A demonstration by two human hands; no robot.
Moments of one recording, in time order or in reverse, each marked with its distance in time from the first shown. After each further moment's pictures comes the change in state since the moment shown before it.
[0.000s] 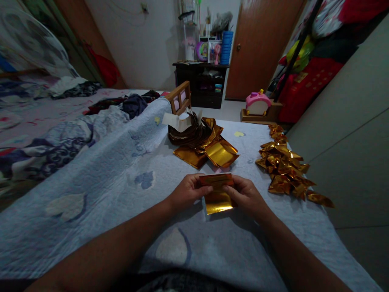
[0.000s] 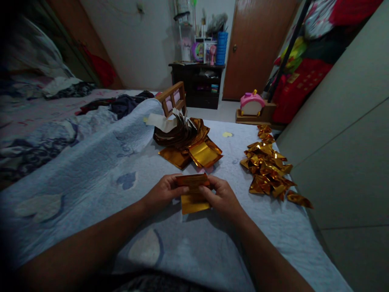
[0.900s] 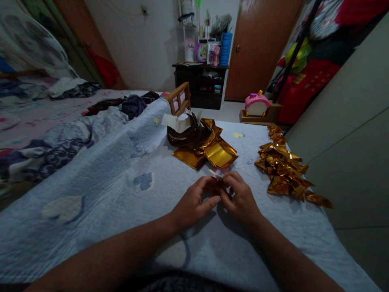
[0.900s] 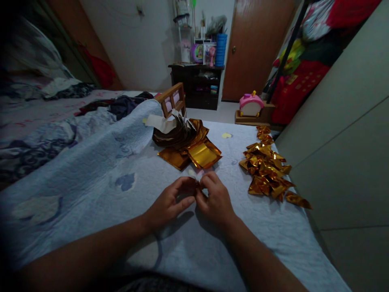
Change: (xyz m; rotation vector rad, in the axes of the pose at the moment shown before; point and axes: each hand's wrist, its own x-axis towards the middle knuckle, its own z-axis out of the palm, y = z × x) left_hand -0.017 0.007 0.028 0.327 0.019 0.265; right_hand 0.000 -0.002 0.016 -0.511 0.210 -0.344
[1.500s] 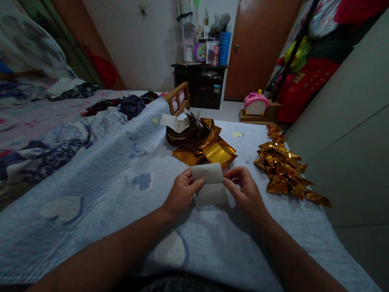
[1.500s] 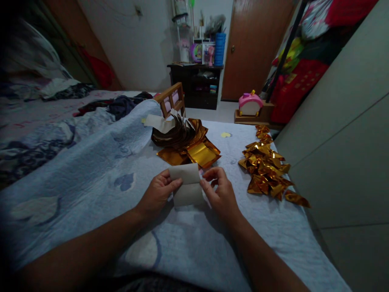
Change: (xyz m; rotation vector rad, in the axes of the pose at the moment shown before) left_hand 0.014 -0.003 -0.009 -0.548 0.344 -0.279; right_hand 0.002 0.006 -0.010 0.274 0.092 0.262
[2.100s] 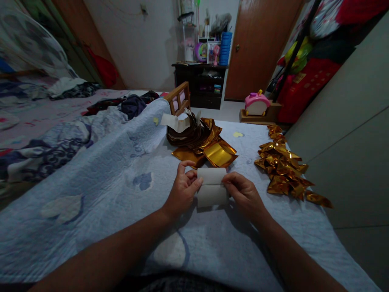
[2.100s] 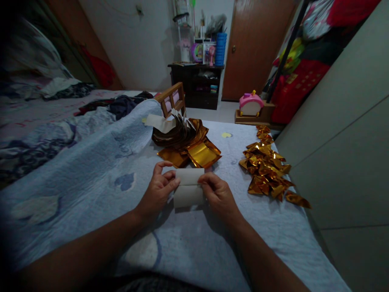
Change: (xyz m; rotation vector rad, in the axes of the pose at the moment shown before) left_hand -0.006 0.005 -0.001 0.110 0.027 0.104; right_hand -0.001 -0.007 0.002 0.189 -0.102 0.090
